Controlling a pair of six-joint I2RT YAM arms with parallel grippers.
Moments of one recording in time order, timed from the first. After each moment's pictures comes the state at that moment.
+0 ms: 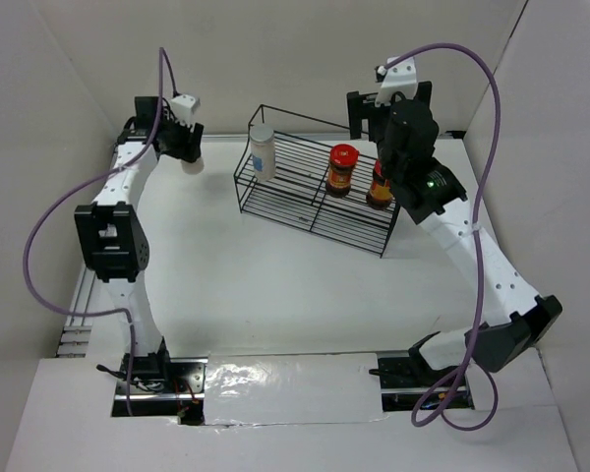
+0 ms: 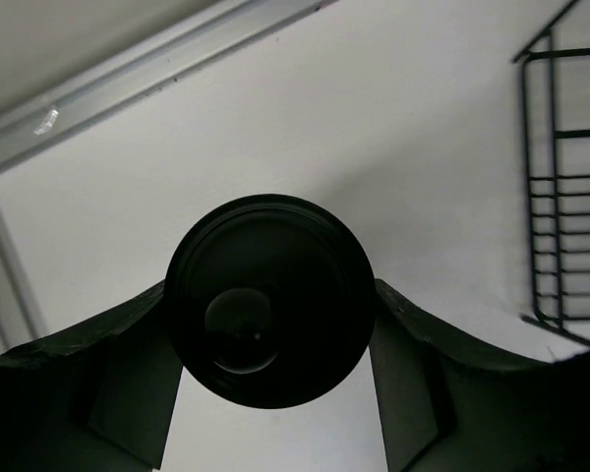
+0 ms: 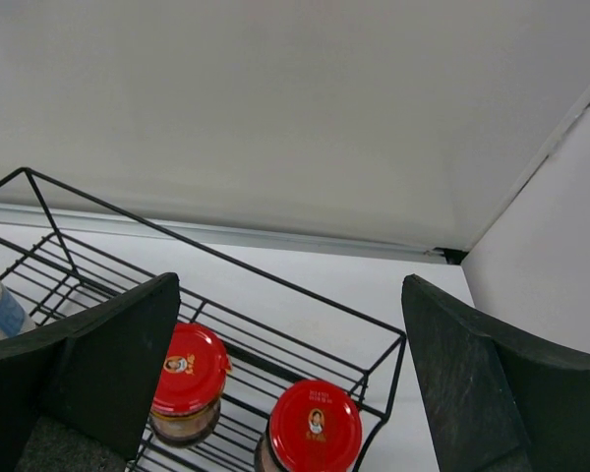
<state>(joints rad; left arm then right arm) 0.05 2.13 1.93 -0.49 0.24 0.32 0.51 1.40 1.63 -0.21 0.55 -0.19</state>
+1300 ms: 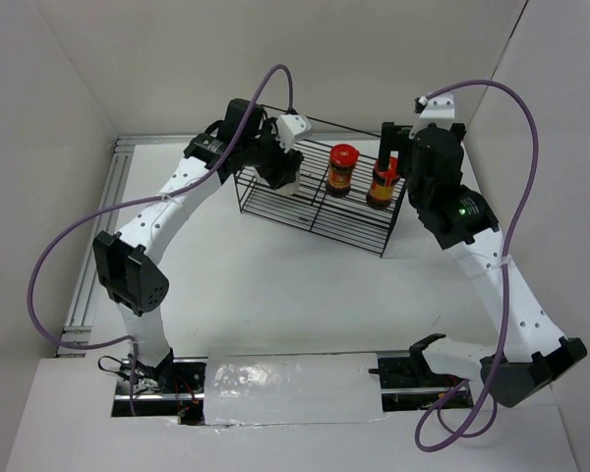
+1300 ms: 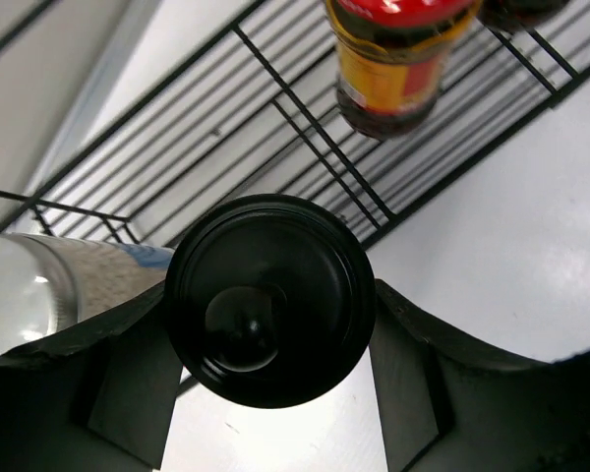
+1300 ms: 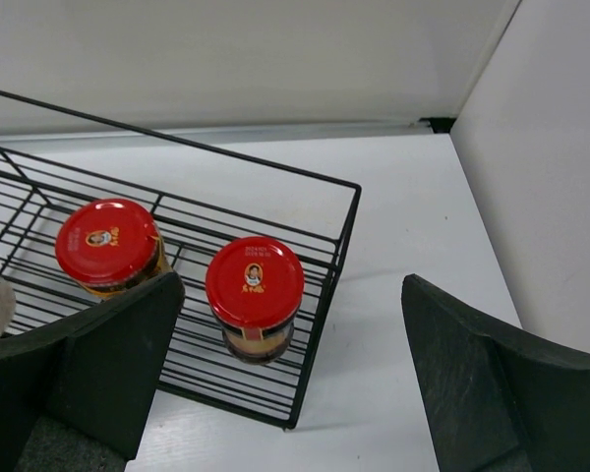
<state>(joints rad) -0.50 1.83 1.94 -0.72 0.34 0.42 0.42 1.17 1.45 -0.47 0.55 0.04</state>
